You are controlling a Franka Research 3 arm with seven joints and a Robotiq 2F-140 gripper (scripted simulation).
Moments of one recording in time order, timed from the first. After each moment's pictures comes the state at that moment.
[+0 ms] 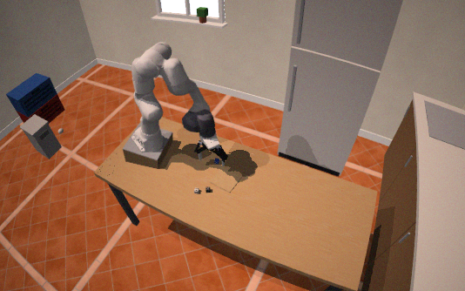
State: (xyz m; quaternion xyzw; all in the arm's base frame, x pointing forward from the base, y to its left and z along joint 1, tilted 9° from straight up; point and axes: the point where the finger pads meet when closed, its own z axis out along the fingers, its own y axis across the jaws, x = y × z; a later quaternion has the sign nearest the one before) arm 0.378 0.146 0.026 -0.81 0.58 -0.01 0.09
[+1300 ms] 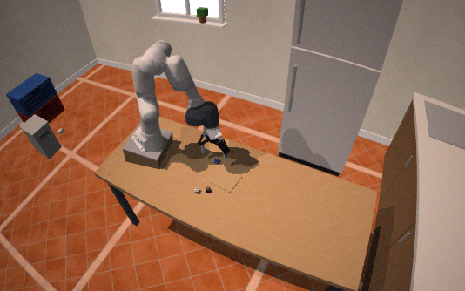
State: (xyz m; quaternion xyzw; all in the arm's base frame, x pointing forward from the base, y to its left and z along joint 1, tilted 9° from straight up) arm 0.357 0.193 0.027 -0.79 0.61 -0.03 0.07
